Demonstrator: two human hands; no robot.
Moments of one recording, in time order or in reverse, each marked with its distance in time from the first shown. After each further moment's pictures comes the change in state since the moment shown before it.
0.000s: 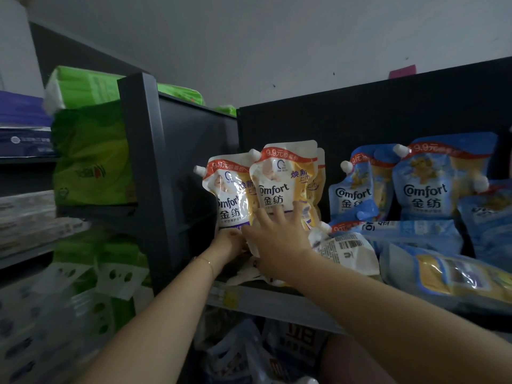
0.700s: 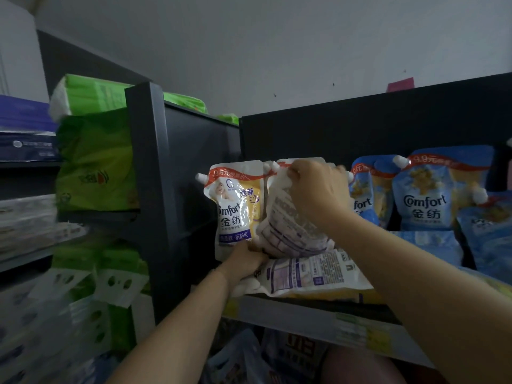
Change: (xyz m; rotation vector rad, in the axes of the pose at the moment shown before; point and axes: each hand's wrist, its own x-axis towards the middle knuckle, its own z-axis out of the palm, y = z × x) left_hand -0.016 0.005 0.027 -0.044 -0.117 0.089; right_hand 0.023 0.076 -0.049 0.447 0.387 0.450
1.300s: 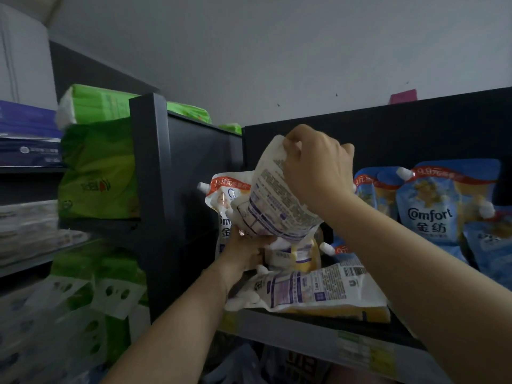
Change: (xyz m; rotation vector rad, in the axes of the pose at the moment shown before) left_hand 0.011 0.020 -0.009 -0.668 0.048 0.142; right_hand 0.022 -0.024 -0.036 0.157 0.229 -0.061
